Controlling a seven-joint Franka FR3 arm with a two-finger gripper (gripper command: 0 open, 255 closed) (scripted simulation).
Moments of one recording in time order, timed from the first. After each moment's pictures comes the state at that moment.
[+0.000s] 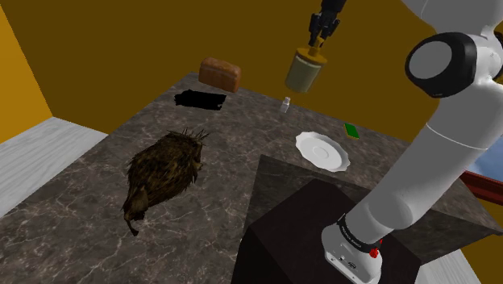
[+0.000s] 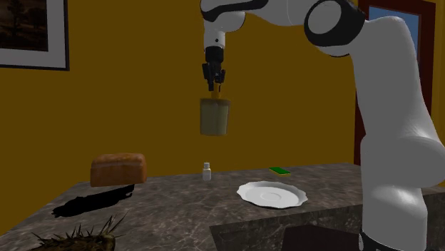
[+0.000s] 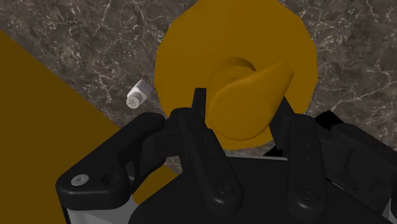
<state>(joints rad) -0.06 0.13 -0.29 -1.23 0.04 1.35 -0.21</state>
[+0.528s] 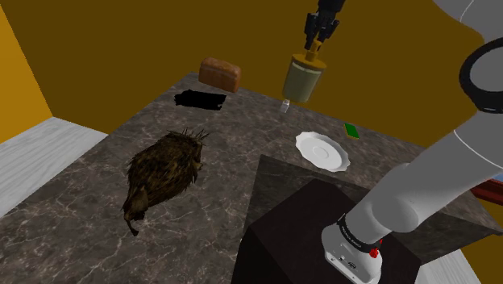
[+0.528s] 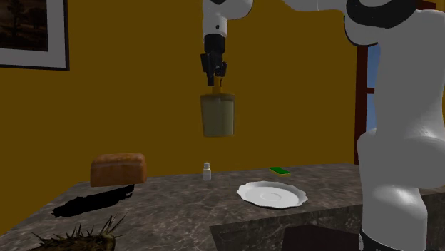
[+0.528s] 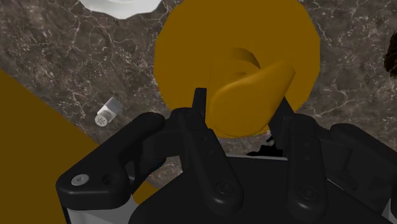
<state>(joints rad) 0.05 -0.11 -0.20 -1.51 -0.02 1.40 -0.02</state>
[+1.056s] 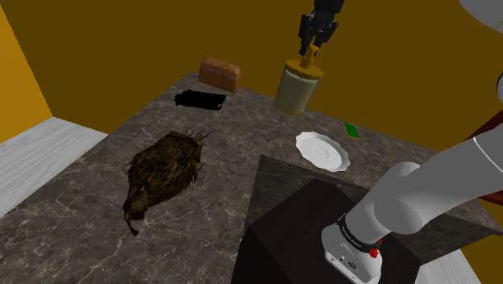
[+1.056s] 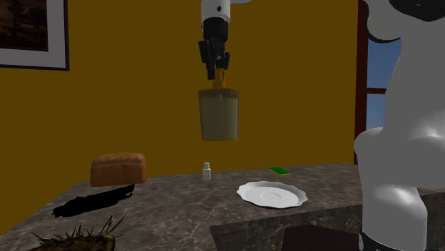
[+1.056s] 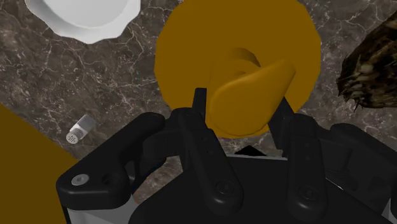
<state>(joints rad) 0.12 -0.29 -0.07 -1.69 -0.02 1.40 0.17</state>
